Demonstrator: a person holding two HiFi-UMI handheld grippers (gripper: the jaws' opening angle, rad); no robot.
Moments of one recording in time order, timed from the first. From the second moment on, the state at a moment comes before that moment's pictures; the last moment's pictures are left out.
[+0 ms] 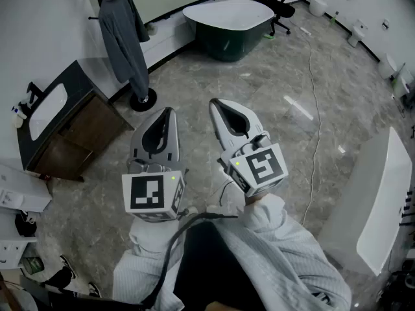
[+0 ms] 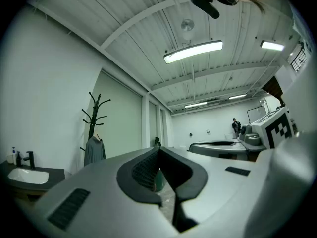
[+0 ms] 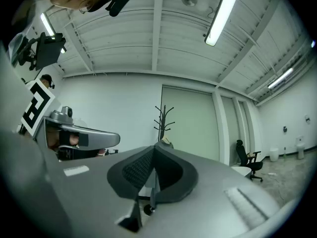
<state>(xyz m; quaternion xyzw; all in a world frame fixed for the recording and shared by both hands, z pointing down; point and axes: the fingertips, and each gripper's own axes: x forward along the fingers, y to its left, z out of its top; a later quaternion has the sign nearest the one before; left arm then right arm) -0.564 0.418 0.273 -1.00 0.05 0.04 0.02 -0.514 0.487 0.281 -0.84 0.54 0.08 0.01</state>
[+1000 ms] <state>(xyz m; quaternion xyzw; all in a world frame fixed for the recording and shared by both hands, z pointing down) -0.504 0.393 0.297 -0.99 0.10 0.02 0.01 -0.454 0.479 0.316 -0.83 0.56 0.04 0.01</state>
